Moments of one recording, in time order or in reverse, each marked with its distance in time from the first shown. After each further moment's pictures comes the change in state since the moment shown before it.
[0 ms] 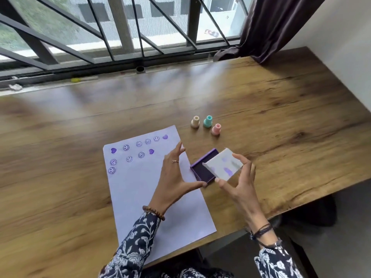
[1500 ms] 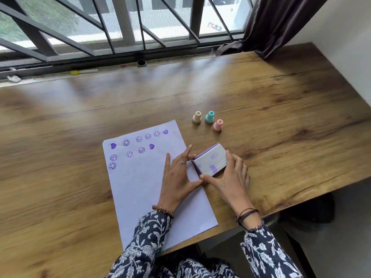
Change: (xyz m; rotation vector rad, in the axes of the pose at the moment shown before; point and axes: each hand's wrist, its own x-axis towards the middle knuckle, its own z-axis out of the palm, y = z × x) left_hand -0.006 -0.016 0.022 0.185 0.099 0.101; right_hand 0.018 0.016 0.027 -0.653 0.036 0.046
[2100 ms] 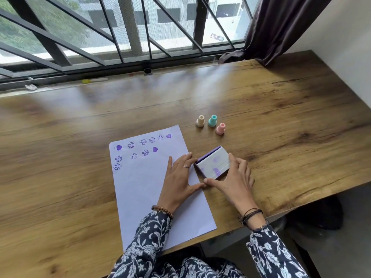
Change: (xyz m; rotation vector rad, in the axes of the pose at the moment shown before) left_hand -0.005 -0.008 -0.008 0.152 -0.089 0.063; right_hand -0.002 -0.001 -0.005 -0.011 -0.029 0.031
